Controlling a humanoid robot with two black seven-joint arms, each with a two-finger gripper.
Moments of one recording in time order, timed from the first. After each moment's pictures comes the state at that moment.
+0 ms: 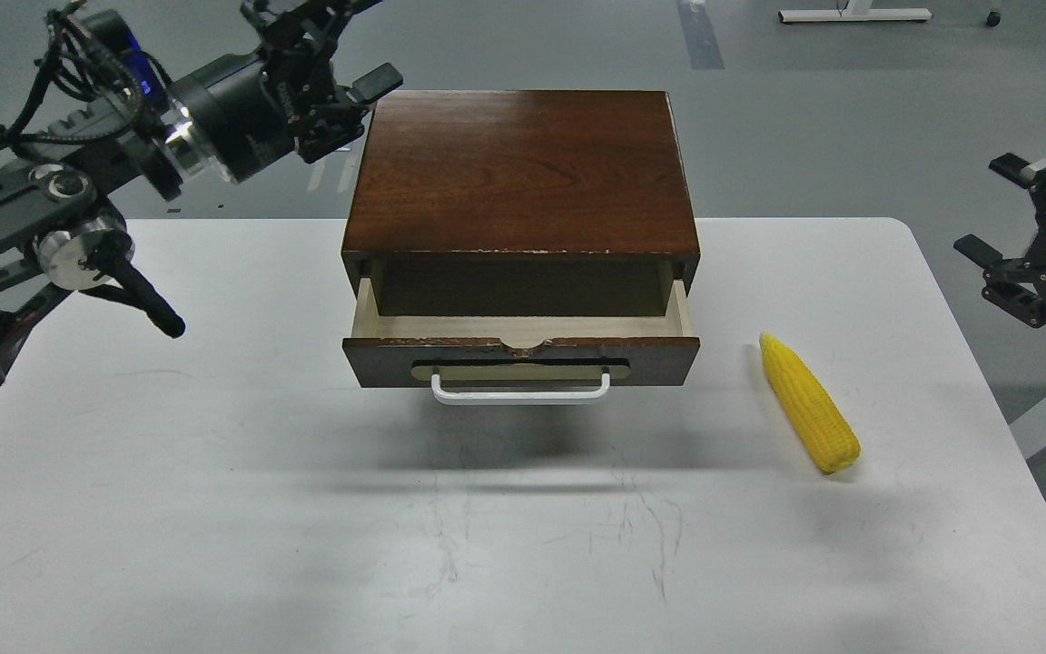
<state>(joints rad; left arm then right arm) -0.97 0.66 -0.50 -1.20 0.43 -0.27 -0.39 0.48 -0.96 0.78 1.07 -0.58 0.49 0.40</state>
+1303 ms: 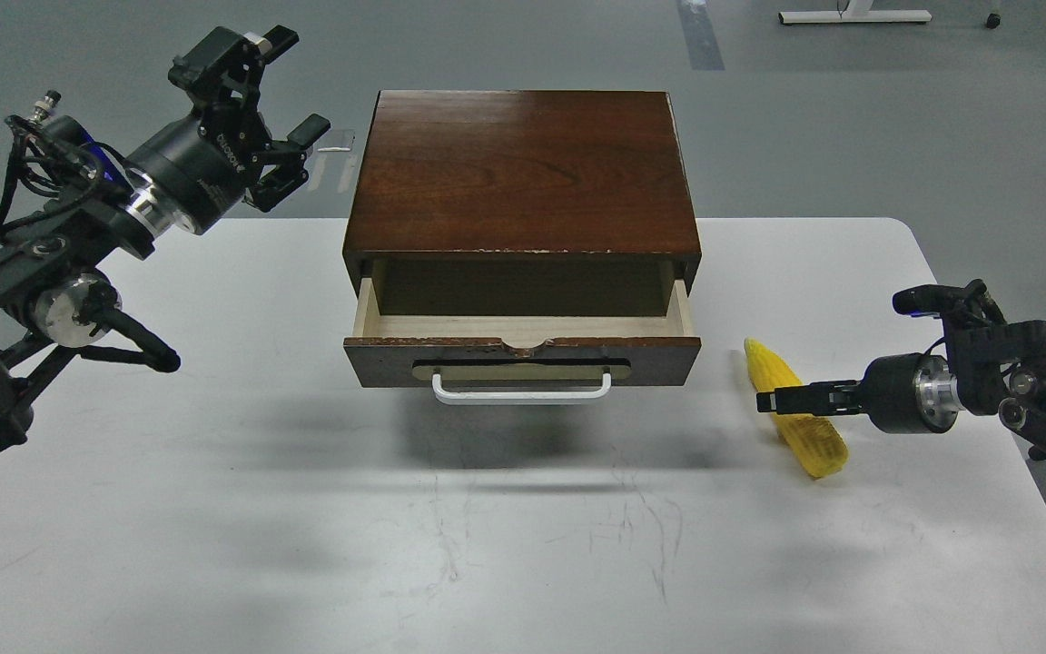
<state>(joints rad) -0.80 0.61 -0.66 -1.09 0.40 -0.29 -0.38 0.84 -0.67 0.15 0.91 -1.47 0.49 0.41</state>
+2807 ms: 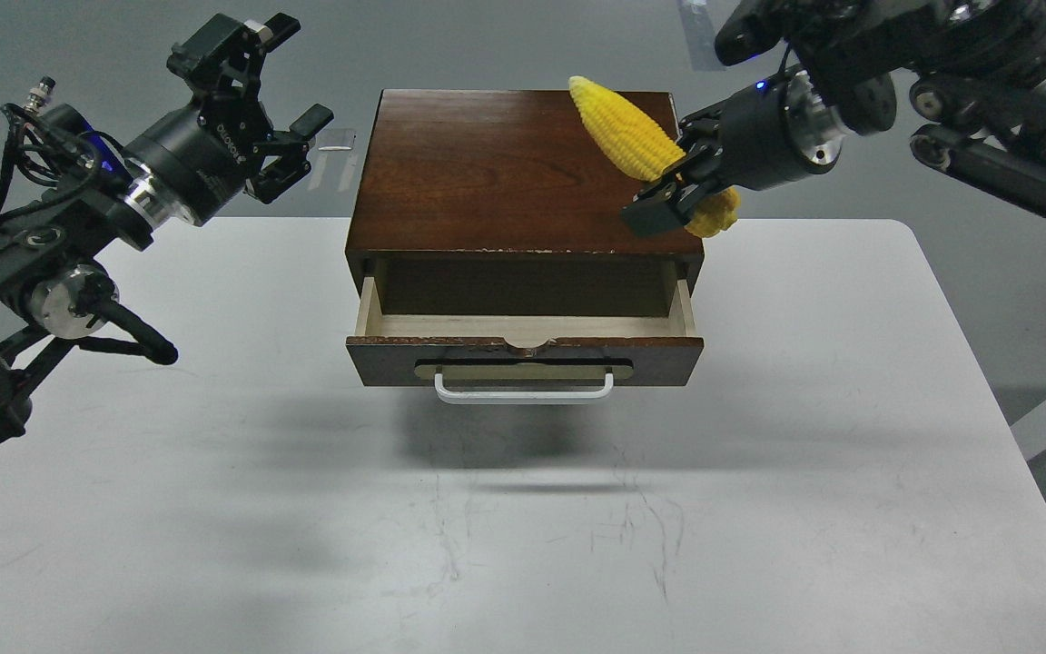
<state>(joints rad) -0.81 0.61 -0.66 -1.09 0.40 -0.30 -0.36 1.66 -0.48 -0.17 1.14 -1.78 0.47 0.49</state>
